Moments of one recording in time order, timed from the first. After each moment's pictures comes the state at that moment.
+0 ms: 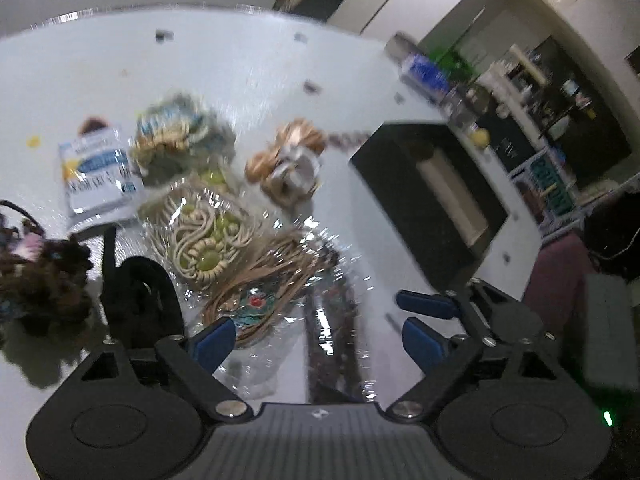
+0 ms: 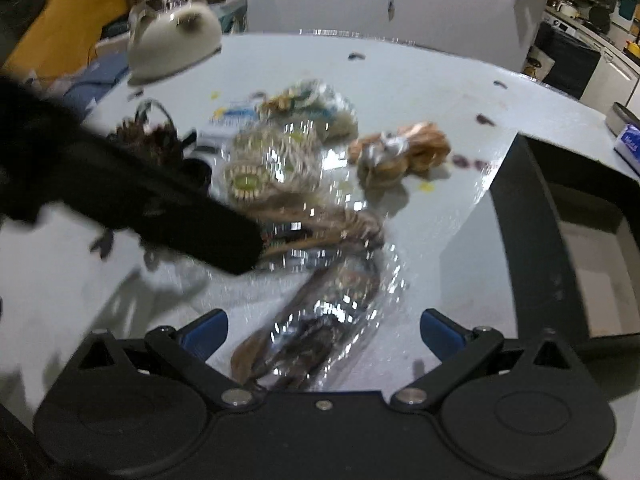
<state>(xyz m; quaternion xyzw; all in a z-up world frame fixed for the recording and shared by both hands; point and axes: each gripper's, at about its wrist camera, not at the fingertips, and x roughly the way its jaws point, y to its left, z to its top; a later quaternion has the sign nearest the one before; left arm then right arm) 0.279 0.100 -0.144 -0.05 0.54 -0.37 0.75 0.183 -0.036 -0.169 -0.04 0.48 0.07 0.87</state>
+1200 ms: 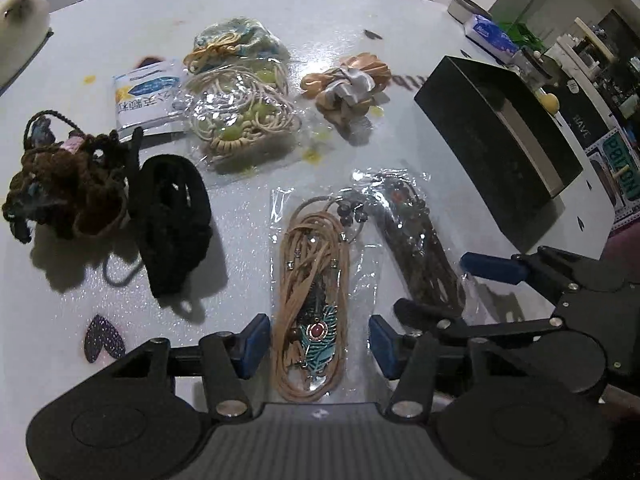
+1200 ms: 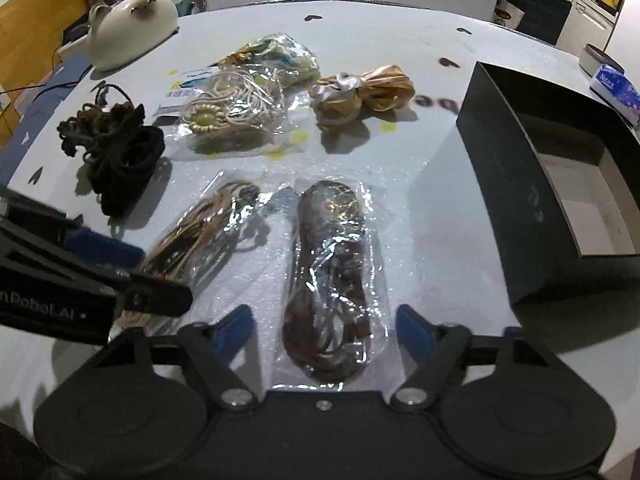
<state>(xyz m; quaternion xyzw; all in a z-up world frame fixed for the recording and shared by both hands) 0.235 0.101 -0.172 0.02 0.58 -0.27 0.77 0.173 -0.053 -0.180 0.01 0.51 0.03 0.86</state>
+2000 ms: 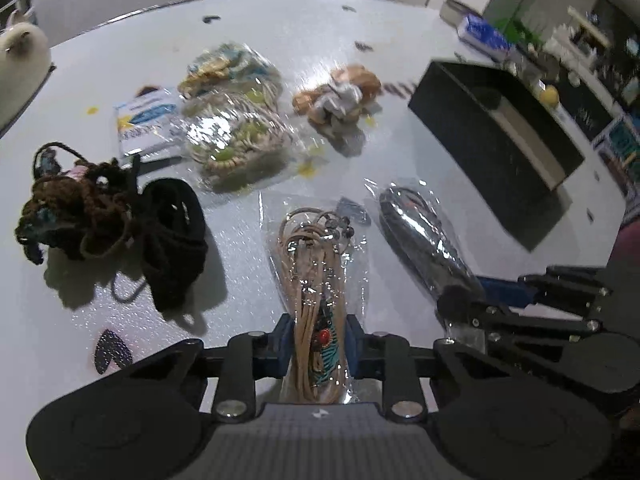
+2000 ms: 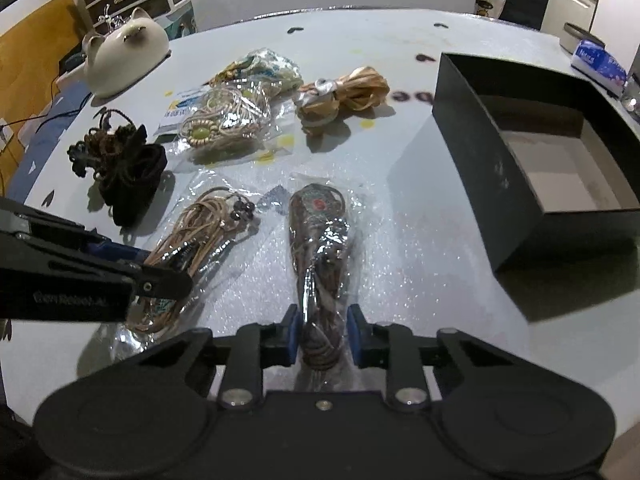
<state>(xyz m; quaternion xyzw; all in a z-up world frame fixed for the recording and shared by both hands) 0.226 0.091 -0.163 0.05 0.55 -0.26 0.79 0.151 -0.070 -0.170 0.05 0.50 0.02 0.86</state>
